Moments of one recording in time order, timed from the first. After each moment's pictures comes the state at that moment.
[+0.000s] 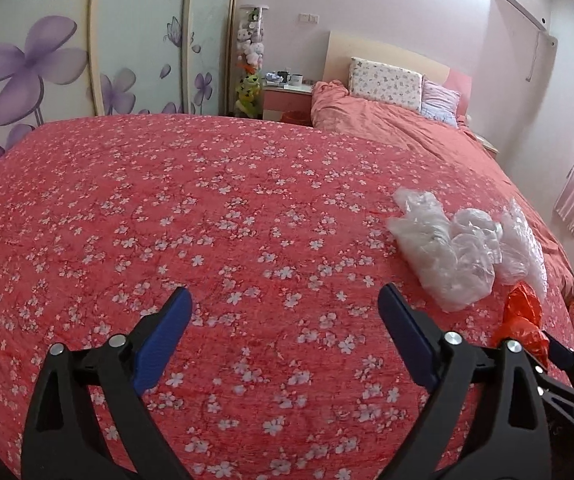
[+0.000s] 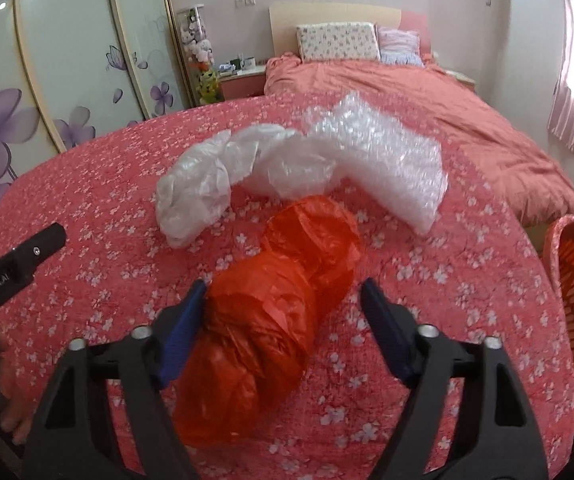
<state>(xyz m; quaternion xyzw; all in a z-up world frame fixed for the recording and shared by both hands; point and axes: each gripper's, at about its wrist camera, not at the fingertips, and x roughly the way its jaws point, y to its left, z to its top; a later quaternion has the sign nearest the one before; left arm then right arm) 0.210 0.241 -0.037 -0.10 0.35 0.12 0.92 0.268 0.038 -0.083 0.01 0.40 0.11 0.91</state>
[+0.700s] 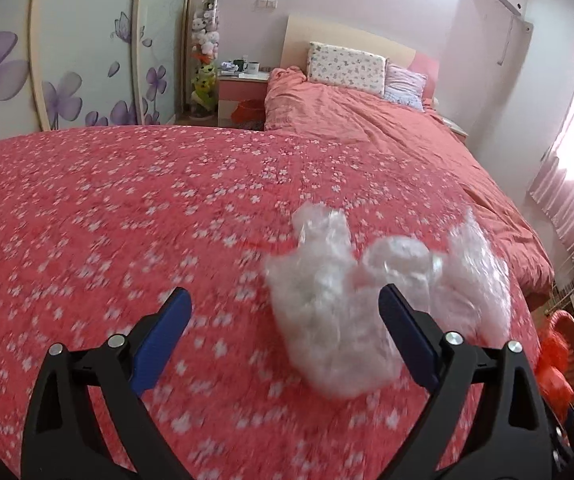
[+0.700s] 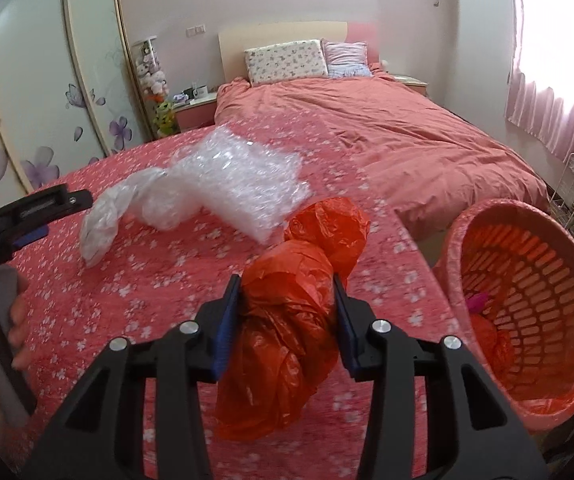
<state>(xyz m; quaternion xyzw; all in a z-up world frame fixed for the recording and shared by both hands) 0.298 0.168 -0.030 -0.10 0.37 0.06 0.92 0.251 -0.066 -0.069 0.03 0.36 0.03 0.93</state>
